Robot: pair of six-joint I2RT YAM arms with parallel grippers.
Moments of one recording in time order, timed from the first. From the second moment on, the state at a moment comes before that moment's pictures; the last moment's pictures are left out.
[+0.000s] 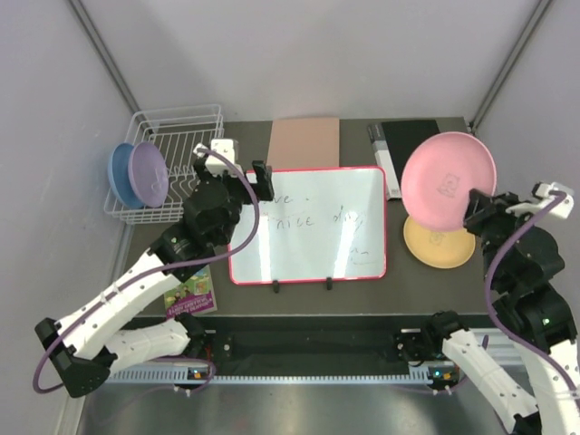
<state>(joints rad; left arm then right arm) -0.81 1.01 1.08 -0.12 -0.59 -0.21 0.36 0.51 1.05 -0.56 0.53 0.36</state>
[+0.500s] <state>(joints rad) -0.81 0.81 0.94 -0.10 -0.83 -0.10 0.36 0.59 1.05 -0.76 0.81 0.45</state>
